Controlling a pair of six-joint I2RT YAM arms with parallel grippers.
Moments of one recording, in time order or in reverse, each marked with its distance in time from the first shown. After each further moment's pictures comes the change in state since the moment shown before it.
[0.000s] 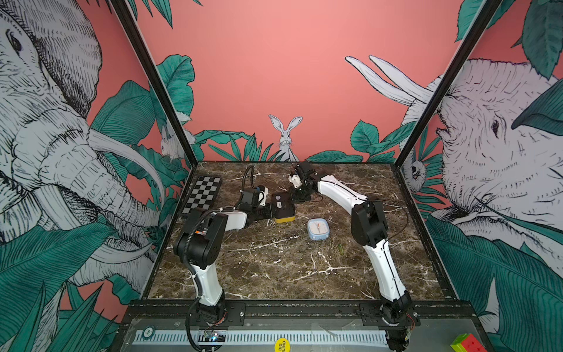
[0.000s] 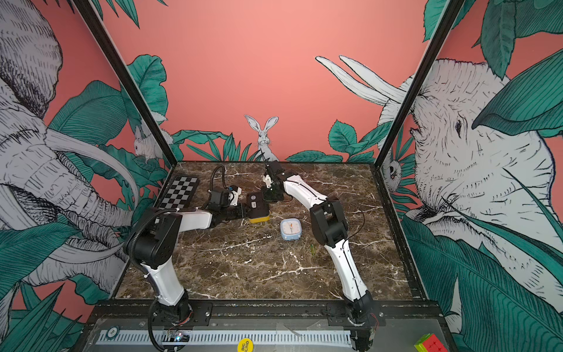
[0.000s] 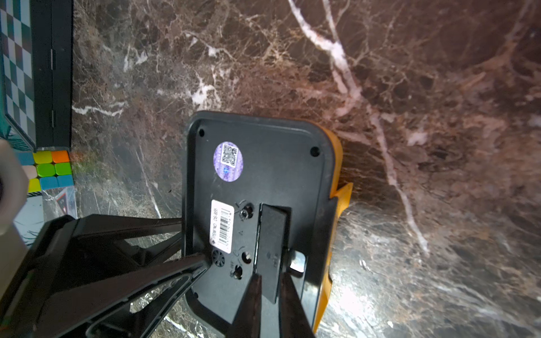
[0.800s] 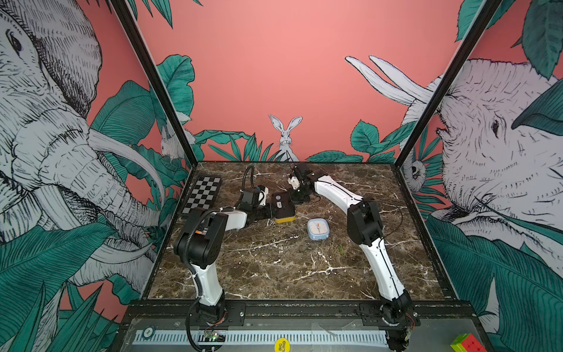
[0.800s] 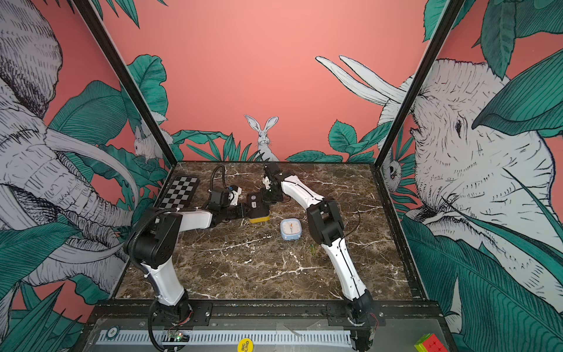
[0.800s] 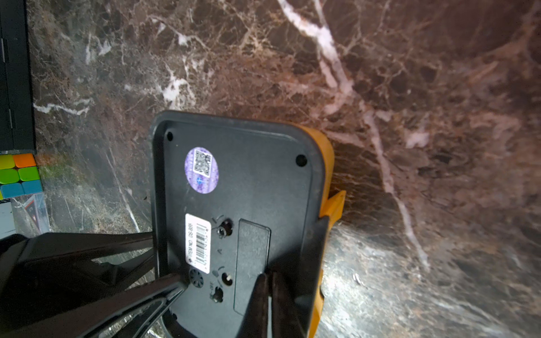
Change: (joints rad) left arm 0.000 0.005 0.008 -0.005 0.003 0.000; right arm 0.005 0.071 0.085 -0.061 0.029 -0.001
